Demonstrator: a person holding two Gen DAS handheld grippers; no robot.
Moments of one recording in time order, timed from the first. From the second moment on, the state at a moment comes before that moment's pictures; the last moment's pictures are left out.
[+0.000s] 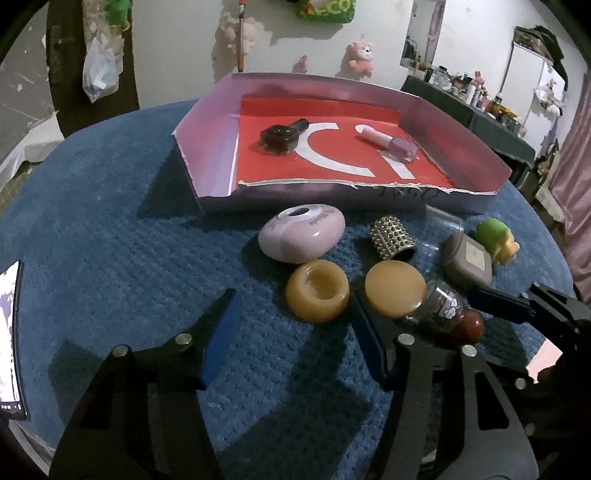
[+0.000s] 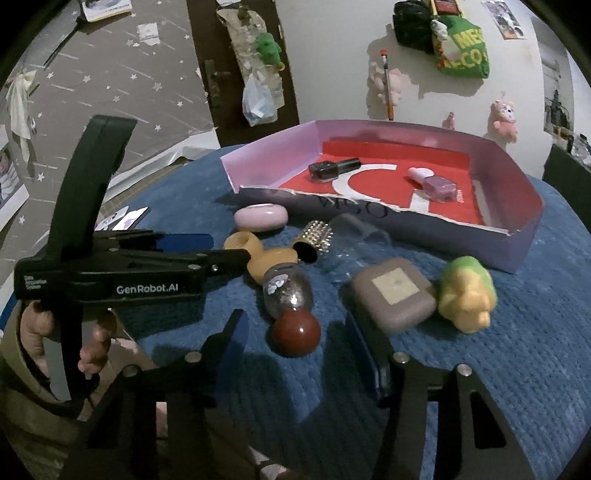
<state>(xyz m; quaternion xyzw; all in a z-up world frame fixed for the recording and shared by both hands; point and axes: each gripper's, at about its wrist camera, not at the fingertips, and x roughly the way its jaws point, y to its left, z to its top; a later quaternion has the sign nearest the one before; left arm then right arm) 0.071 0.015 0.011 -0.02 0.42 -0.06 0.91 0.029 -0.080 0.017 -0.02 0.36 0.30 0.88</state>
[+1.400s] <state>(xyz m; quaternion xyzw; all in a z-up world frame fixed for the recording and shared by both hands) 0.050 0.004 0.036 -0.01 0.38 -0.09 0.92 0.024 -0.084 0.041 -0.01 0.35 0.31 0.88</state>
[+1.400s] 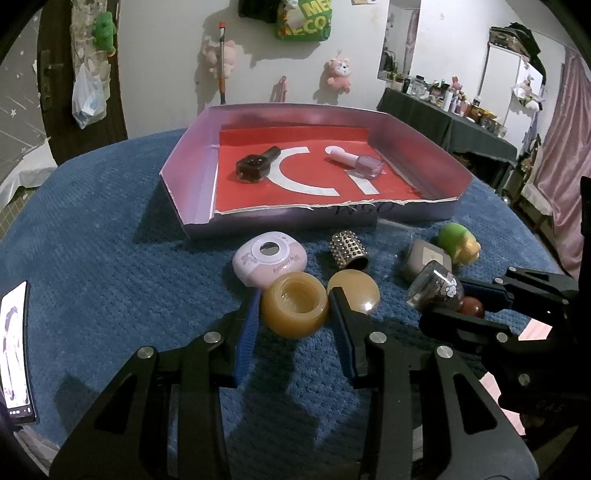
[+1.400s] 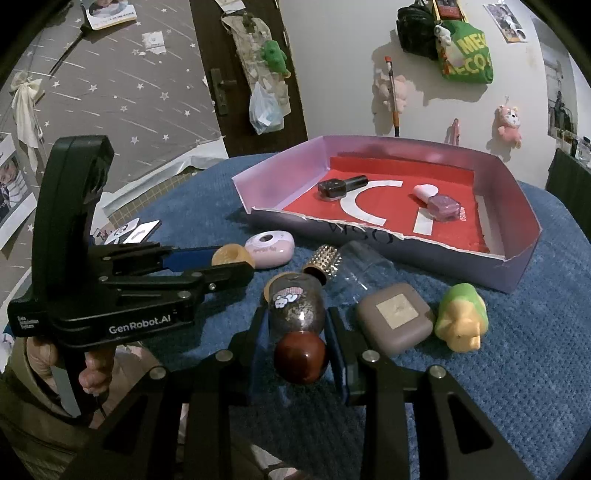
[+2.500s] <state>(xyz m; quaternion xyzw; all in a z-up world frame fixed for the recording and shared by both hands) 0.122 0.006 0.080 -0.01 0.35 -0.09 0.93 0.094 -0.103 0.098 0.00 0.32 0.28 0.90</state>
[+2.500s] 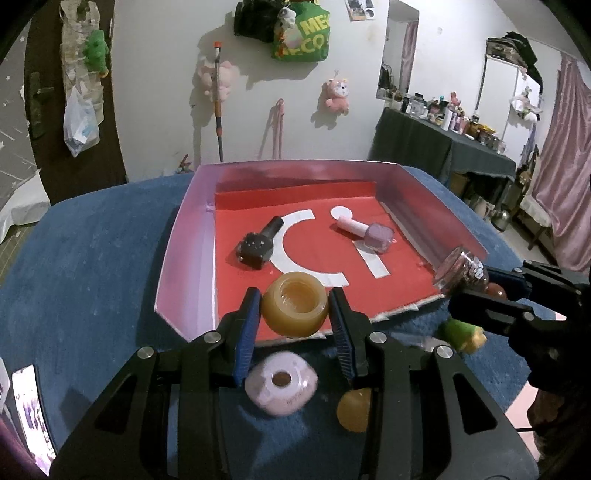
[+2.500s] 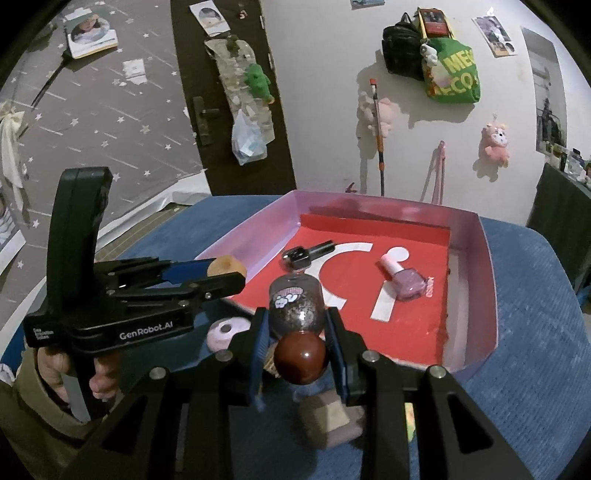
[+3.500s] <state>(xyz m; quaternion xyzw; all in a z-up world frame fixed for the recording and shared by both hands) 0.221 0.002 0.025 -0.03 0.46 -0.09 0.88 0.208 -0.115 0.042 0.03 0.46 0.23 0.86</state>
